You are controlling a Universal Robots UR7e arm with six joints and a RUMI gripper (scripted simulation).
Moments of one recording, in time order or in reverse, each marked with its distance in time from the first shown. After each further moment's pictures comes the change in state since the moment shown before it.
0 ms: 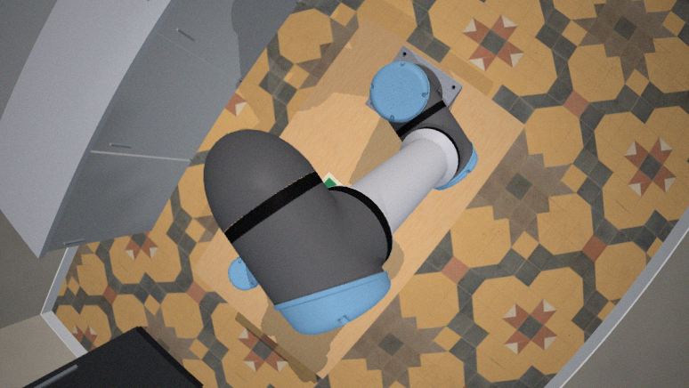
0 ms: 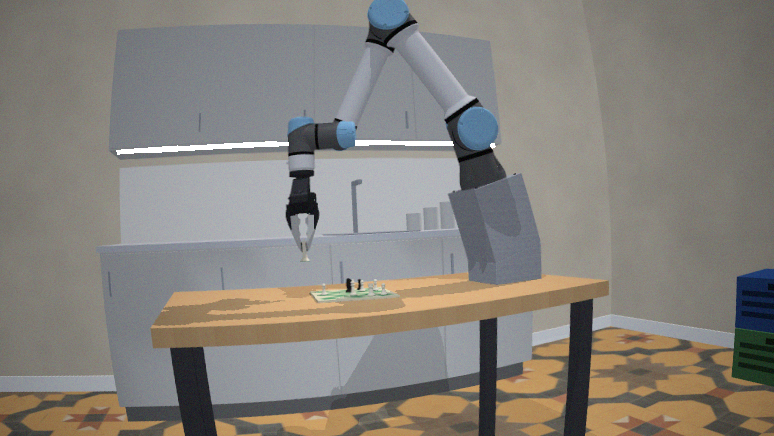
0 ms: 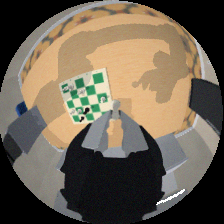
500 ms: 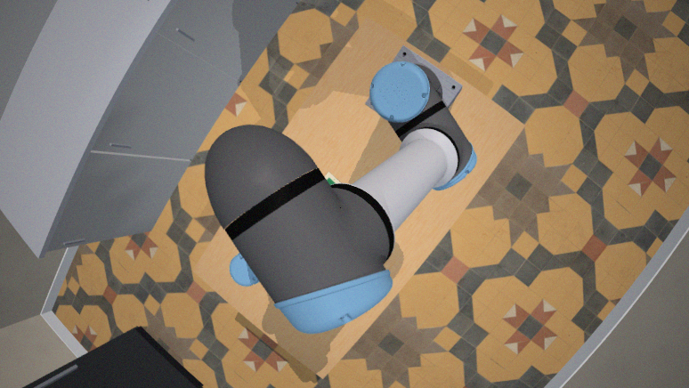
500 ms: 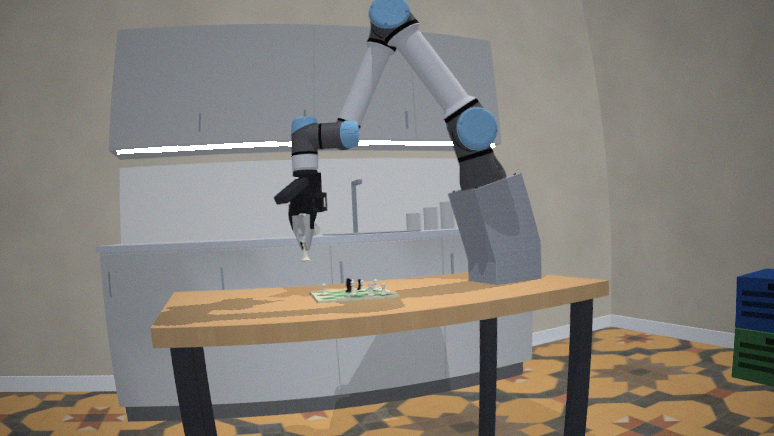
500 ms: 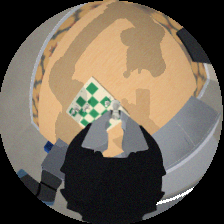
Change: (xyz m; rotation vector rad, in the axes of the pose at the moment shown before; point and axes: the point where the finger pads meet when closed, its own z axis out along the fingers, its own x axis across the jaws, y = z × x) arm 0.000 0.008 -0.001 0.002 0.000 0.592
